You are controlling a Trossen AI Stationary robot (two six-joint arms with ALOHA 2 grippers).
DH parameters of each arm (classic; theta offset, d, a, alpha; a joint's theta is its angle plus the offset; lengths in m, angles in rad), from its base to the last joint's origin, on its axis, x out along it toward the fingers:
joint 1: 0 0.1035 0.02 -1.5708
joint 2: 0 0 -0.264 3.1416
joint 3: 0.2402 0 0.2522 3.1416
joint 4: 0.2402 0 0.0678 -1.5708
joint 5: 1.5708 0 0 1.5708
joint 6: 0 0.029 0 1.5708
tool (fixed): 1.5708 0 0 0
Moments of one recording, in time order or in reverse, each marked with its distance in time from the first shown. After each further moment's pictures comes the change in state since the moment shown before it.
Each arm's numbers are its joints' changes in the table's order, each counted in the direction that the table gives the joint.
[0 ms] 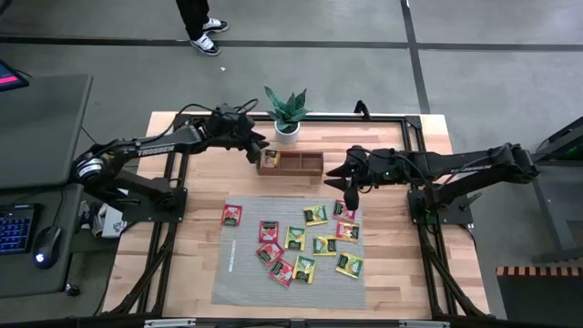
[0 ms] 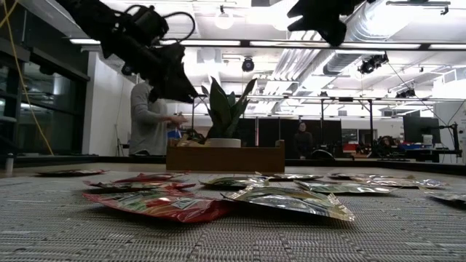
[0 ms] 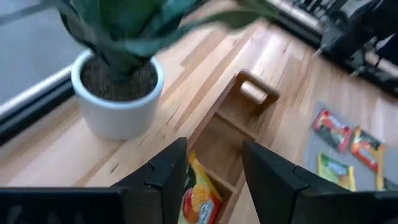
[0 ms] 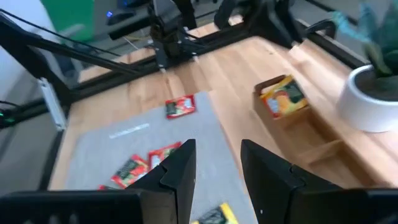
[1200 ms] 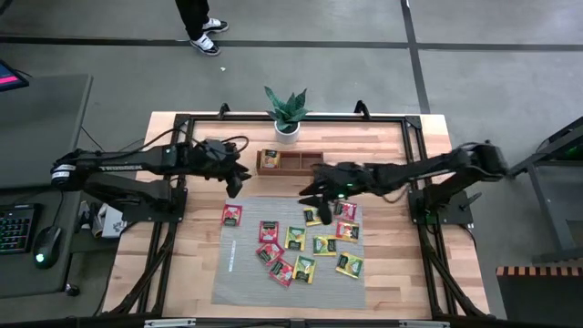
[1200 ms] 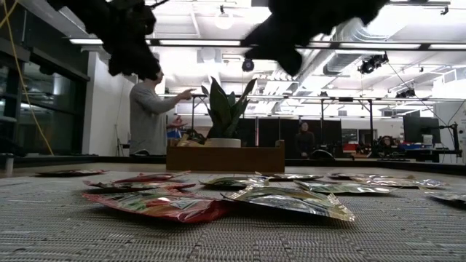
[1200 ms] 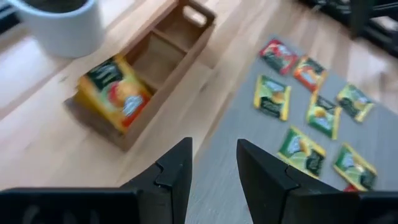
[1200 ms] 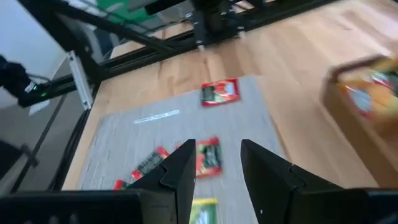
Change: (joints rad) left arm -0.424 -0.331 -0.001 0.485 -0.299 -0.218; right arm -0.001 0.366 0.030 -0.332 -0.195 -0.044
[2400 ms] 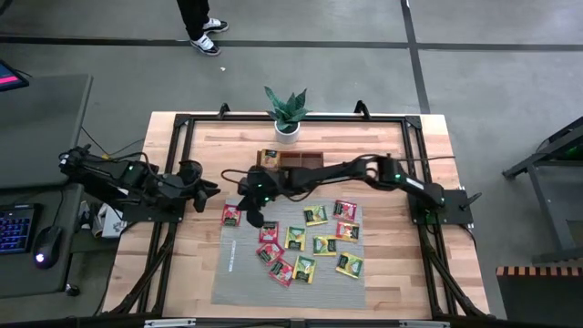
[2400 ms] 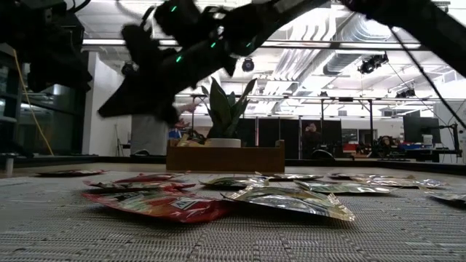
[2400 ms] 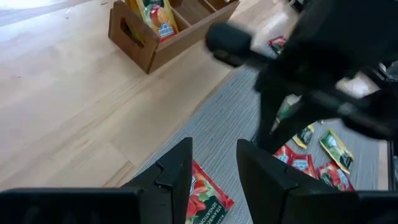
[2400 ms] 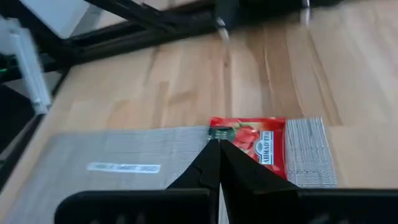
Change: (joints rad) left arm -0.460 -0.570 -0.304 0.258 -0.390 -0.501; right arm -0.068 0.913 0.981 0.206 -0.237 -0.118
